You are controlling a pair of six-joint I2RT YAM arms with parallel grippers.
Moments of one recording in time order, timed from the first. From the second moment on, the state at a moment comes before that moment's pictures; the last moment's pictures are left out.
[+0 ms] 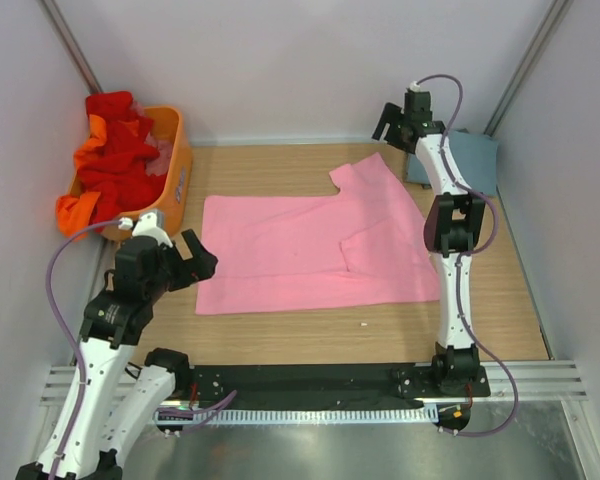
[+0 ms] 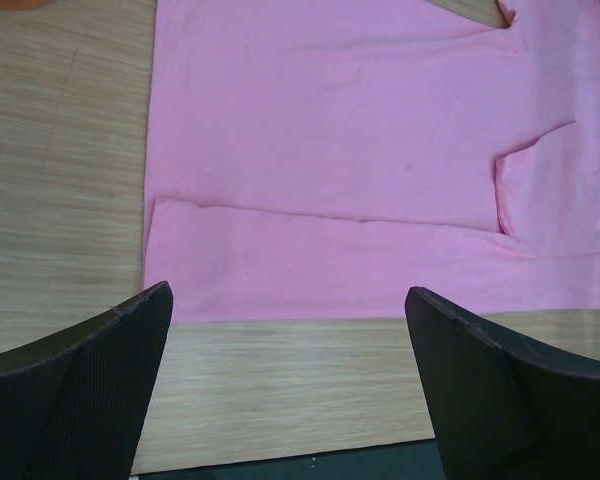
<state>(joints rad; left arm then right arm) -0.23 0.64 0.87 -0.82 -0.02 -0.50 0.08 2.48 2.43 -0.61 -0.02 0.38</state>
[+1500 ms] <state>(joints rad) -0.23 1.15 1.07 -0.69 -0.08 -0.53 0.03 2.52 2.18 -0.42 -0.22 0.50</state>
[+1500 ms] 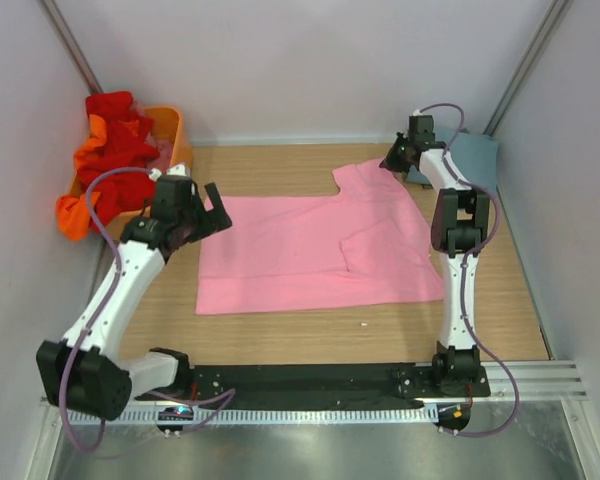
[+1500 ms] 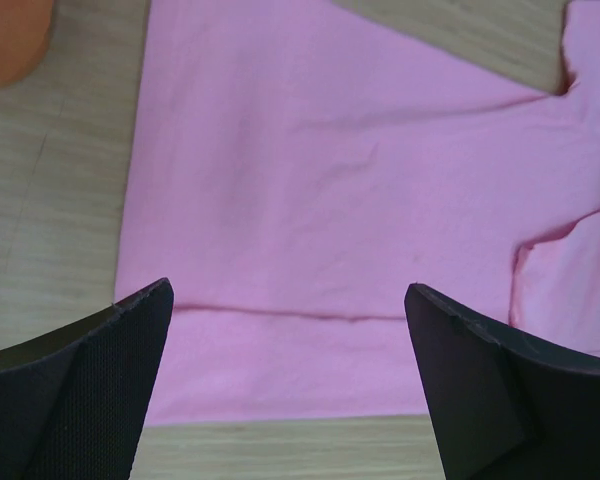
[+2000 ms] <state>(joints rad) -0.23 1.78 1.62 -0.64 -0.18 -0.49 0.04 2.26 2.08 -0.51 -0.11 0.44</state>
